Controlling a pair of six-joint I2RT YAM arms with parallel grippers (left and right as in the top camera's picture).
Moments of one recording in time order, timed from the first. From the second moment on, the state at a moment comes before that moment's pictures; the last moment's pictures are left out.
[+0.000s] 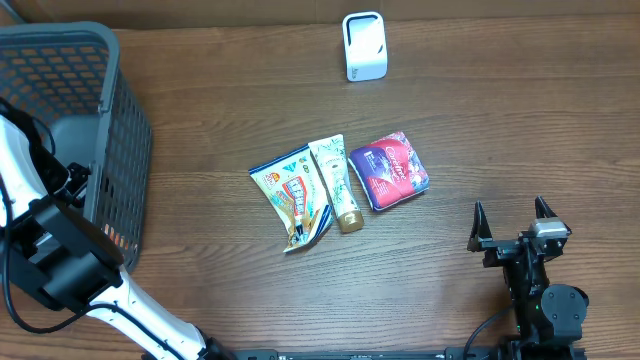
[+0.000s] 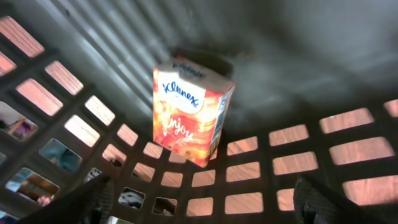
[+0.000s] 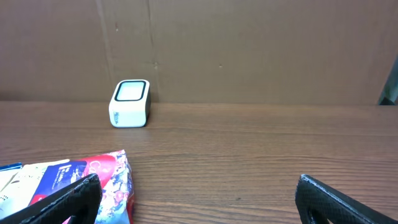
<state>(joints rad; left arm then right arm) 0.67 2.15 1.93 -1.69 -0.06 -0.40 0.00 0.01 0.02 -0.03 -0.07 0.02</state>
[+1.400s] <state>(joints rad) 0.68 2.08 1.91 -1.57 -0.04 -0.38 0.00 0.01 0.02 -0.03 -0.07 0.02</state>
